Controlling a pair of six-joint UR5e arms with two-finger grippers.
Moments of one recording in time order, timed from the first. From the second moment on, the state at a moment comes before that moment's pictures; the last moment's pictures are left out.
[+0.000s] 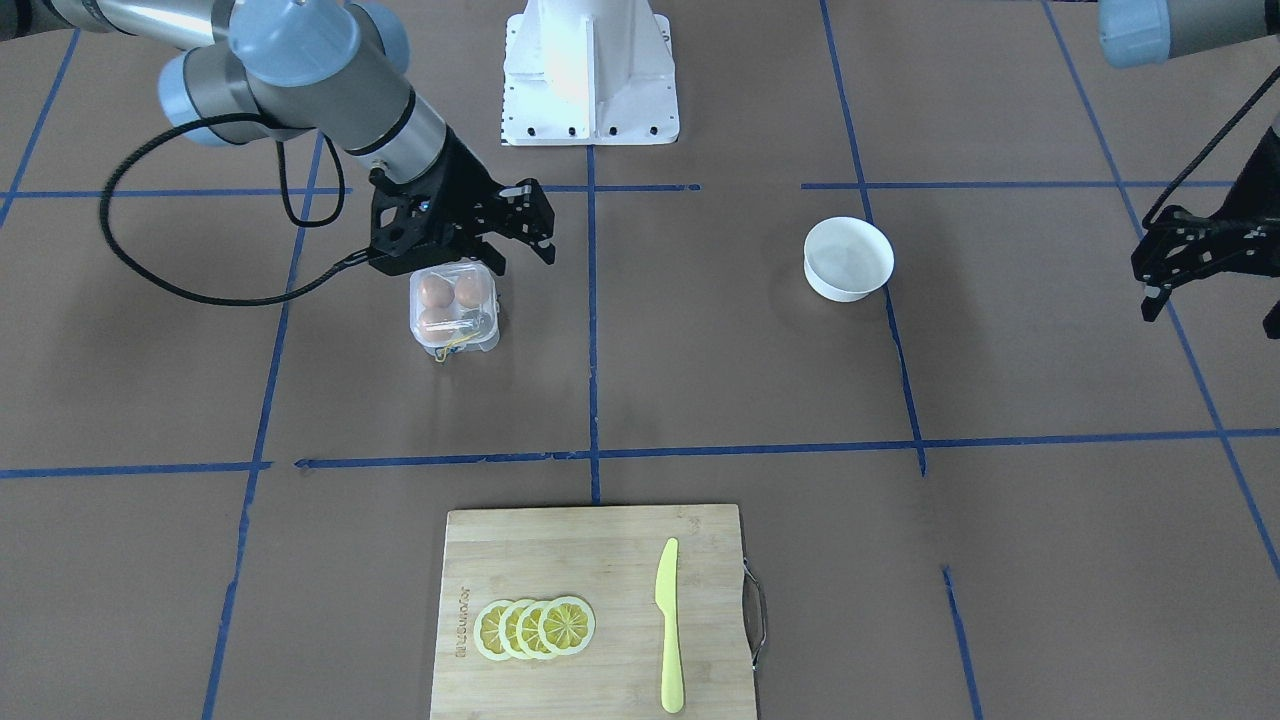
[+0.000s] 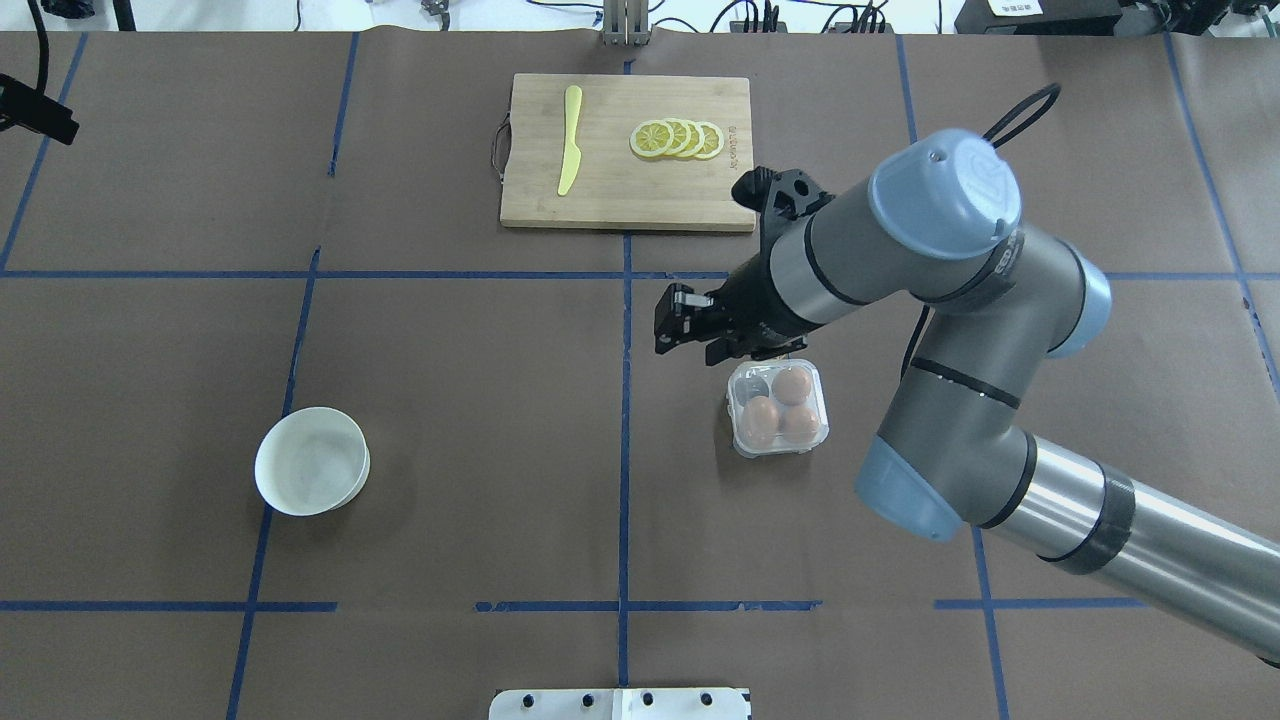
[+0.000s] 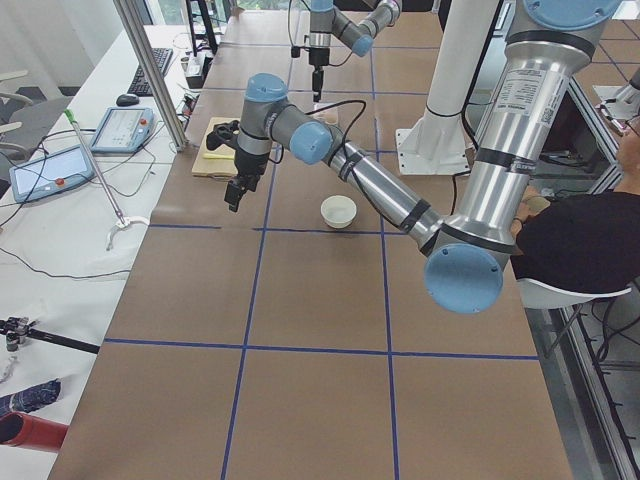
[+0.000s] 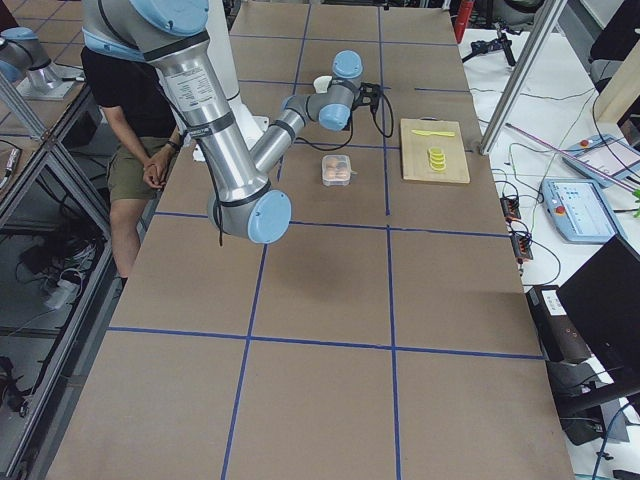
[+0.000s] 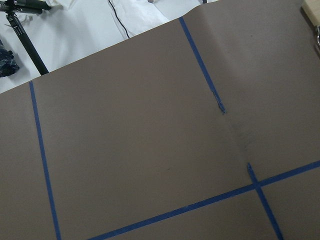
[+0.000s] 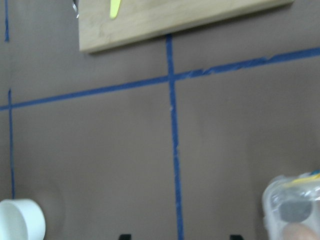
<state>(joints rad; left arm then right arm) -1.25 -1.82 -1.95 -1.52 -2.05 -0.23 0.71 -1.04 1.83 -1.24 2.13 1.38</state>
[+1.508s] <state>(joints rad) -1.57 -1.63 -1.66 -1.57 -2.21 0.18 1.60 -1.52 1.68 -1.81 2.38 -0.17</state>
